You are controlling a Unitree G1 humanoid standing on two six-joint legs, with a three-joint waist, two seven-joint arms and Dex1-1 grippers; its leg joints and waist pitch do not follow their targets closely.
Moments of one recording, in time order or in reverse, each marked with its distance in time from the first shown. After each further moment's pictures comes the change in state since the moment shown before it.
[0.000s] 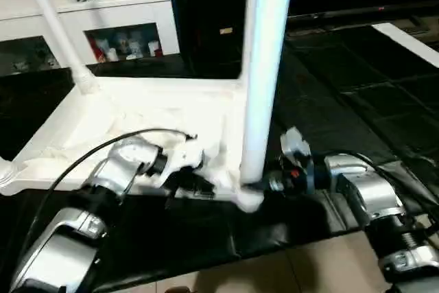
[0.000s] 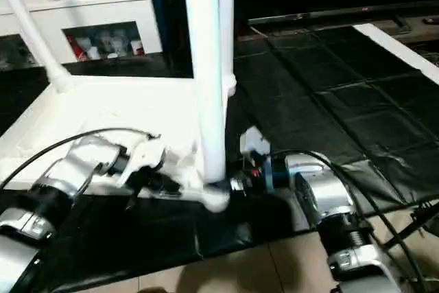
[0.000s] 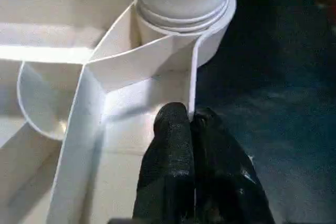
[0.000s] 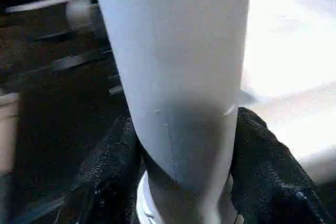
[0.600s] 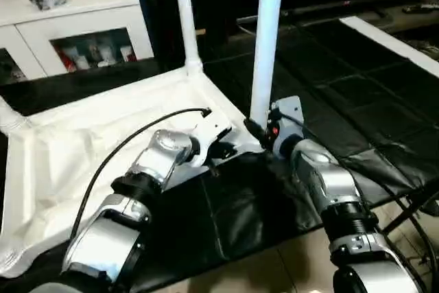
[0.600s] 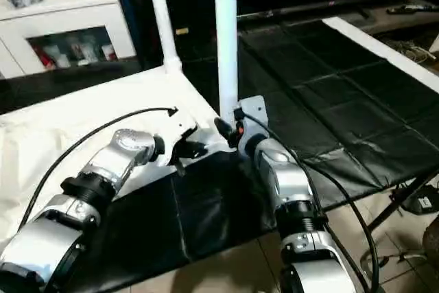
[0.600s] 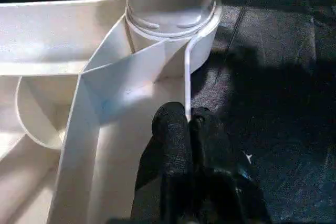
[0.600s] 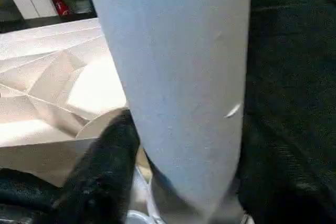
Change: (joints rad) left arm -0.075 -0.201 0.095 0.073 0.008 0.211 0.402; right arm -0.103 0.237 -0.158 0.109 -0.085 0.041 -0.661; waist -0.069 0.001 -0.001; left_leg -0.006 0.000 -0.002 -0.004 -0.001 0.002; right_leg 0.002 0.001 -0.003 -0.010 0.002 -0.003
